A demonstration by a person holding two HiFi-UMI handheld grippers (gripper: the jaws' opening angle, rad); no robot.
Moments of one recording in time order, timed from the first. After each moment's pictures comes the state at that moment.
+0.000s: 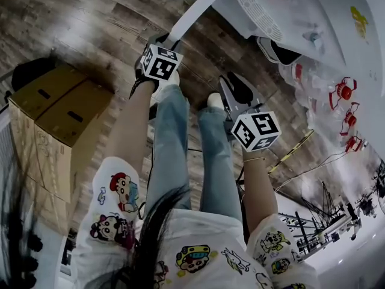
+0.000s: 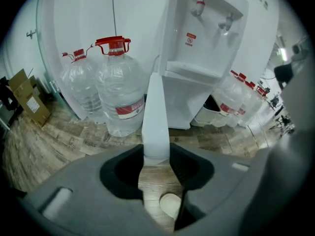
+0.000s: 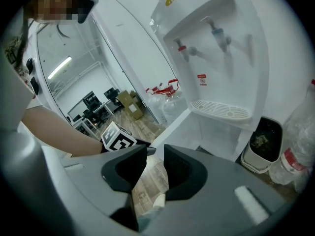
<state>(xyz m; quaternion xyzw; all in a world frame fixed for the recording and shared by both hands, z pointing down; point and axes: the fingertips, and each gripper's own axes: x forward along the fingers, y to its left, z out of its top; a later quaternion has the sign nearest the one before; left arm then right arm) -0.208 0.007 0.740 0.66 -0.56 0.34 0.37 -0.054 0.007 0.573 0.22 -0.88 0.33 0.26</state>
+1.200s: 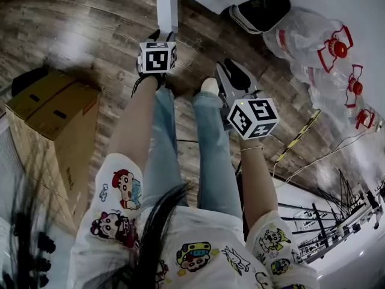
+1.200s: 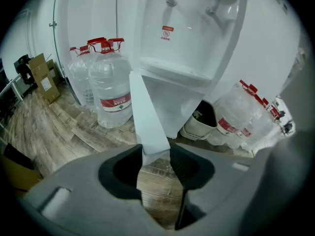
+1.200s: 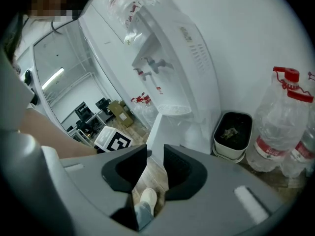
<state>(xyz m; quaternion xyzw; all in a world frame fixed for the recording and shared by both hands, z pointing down) -0.057 -0.010 0.739 0.59 -0.63 0.28 0.42 0.114 -0.012 0.583 0.28 -0.87 0.35 0.21</state>
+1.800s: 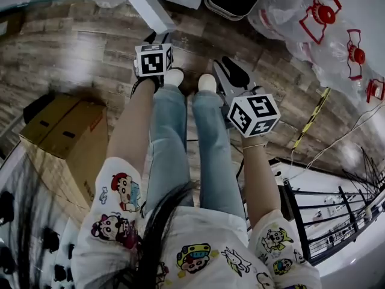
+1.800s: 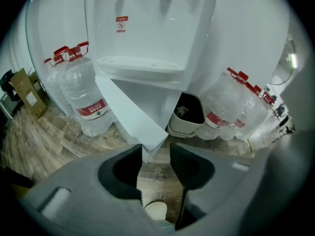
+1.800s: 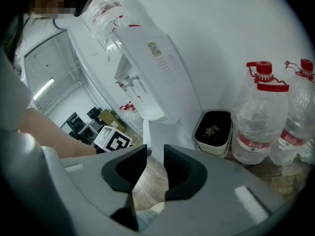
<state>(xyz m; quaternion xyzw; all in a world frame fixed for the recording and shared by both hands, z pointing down) 0.020 -0.056 0.745 0.62 -0.59 0.33 0.40 0.196 -0.037 0.594 0.33 -0.84 0.38 0.18</state>
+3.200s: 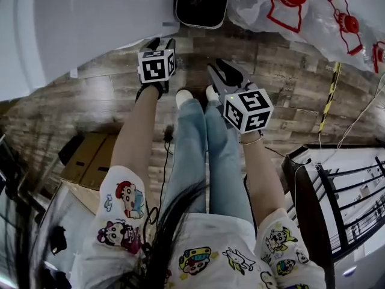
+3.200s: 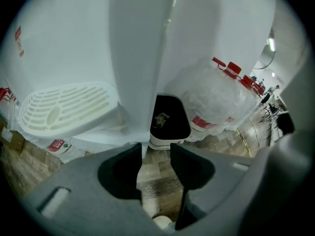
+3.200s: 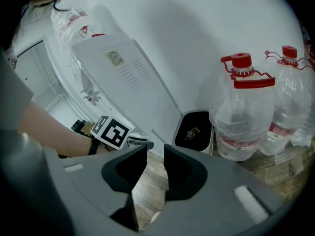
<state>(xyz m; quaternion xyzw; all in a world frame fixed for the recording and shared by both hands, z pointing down) 0.111 -0.175 0.747 0.69 -0.48 0.39 0.37 0.249 -0.111 0.625 0.41 -0.78 0.43 0.16</state>
